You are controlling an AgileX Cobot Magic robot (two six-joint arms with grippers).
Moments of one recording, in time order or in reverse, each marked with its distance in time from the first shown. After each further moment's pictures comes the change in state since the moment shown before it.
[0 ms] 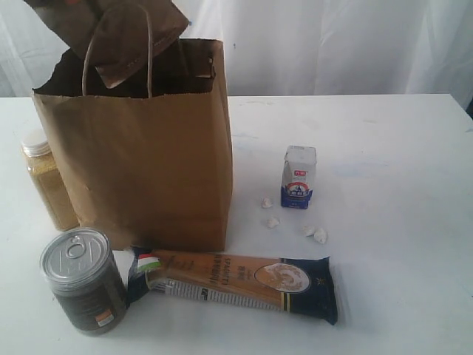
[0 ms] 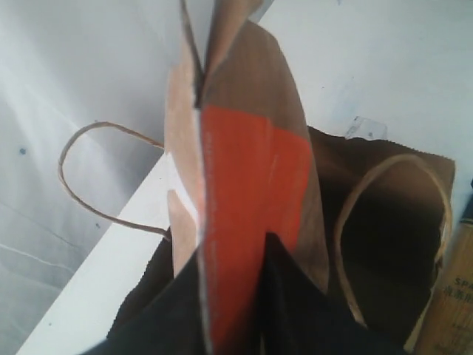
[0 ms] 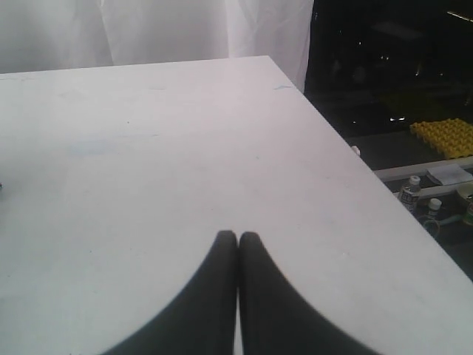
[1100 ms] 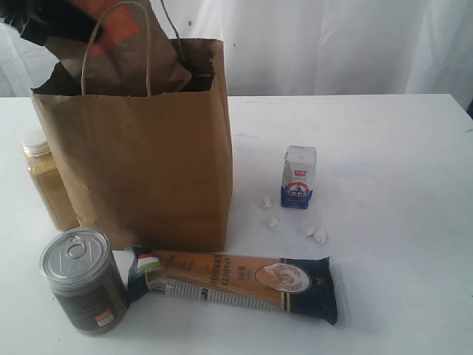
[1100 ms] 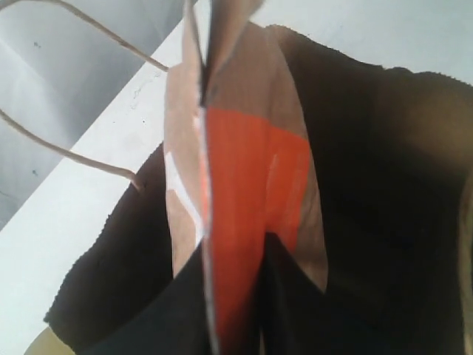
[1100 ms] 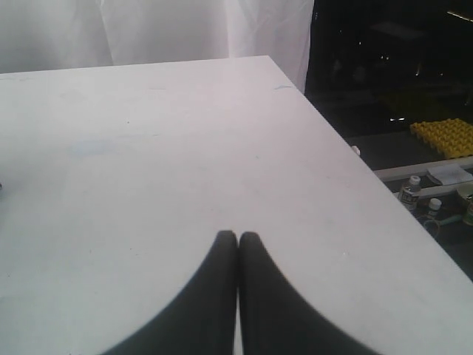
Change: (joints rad) left arm 0.000 0.157 0.000 0.017 0.012 -0.025; right arm 0.000 0.000 0.000 0.000 0.000 0.001
